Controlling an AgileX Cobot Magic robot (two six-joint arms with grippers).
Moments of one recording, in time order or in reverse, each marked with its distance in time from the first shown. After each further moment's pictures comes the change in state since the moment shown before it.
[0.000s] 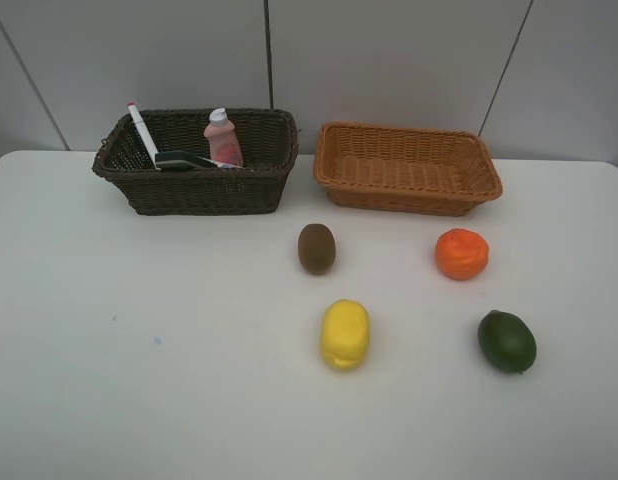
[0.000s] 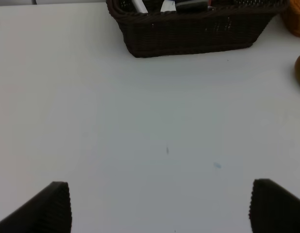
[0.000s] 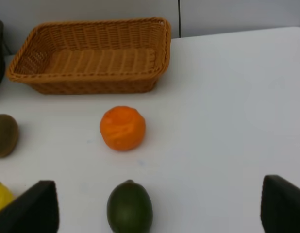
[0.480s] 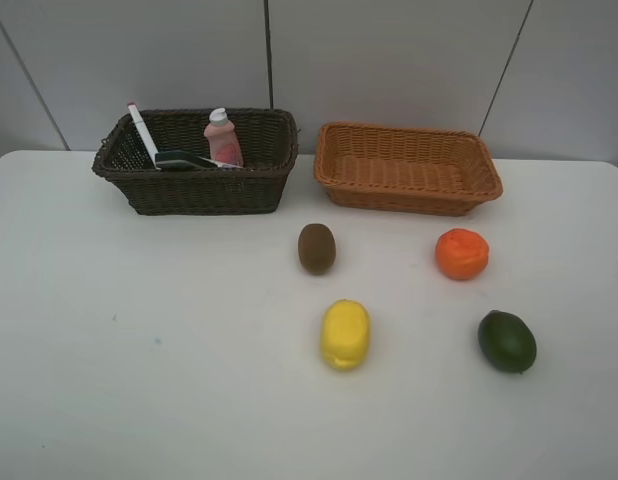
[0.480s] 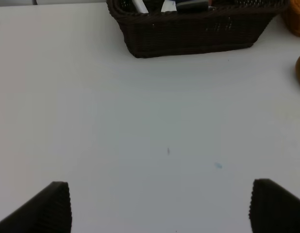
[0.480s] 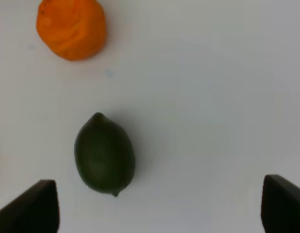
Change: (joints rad) left arm 0.000 0.000 0.000 0.002 -0.001 0.001; right arm 0.000 0.772 -0.100 -0.042 -0.117 0.095
